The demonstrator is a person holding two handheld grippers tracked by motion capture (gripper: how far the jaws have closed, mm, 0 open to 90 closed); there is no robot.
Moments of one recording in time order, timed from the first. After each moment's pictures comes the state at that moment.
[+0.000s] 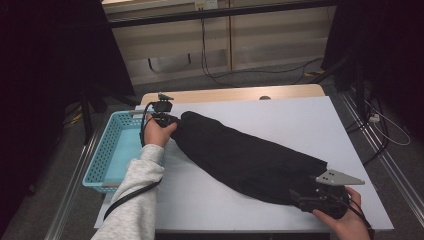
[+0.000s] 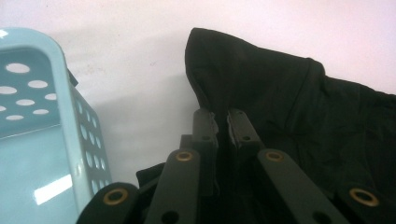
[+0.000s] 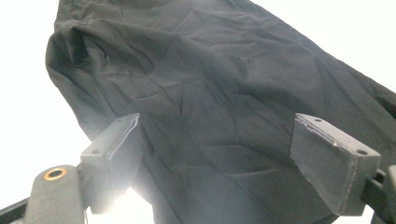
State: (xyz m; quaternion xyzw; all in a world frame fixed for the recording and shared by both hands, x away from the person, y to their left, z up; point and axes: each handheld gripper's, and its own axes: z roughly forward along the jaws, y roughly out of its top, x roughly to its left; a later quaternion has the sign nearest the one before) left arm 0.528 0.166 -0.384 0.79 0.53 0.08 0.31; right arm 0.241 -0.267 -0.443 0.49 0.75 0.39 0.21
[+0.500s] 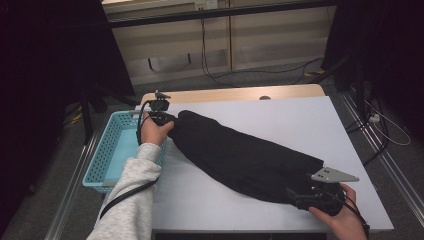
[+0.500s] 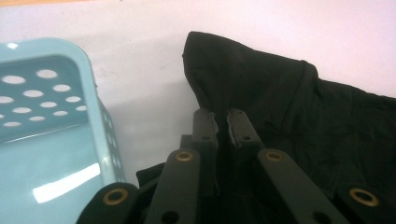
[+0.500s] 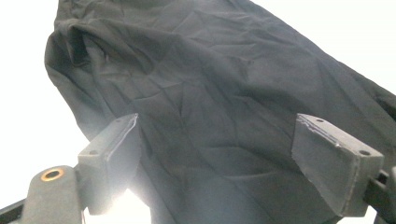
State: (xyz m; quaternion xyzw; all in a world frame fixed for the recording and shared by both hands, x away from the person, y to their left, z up) left arm 0.529 0.172 -0.375 0.79 0.53 0.09 0.31; right arm 0.249 -0.261 -0.444 0.49 0.75 0.39 0.21
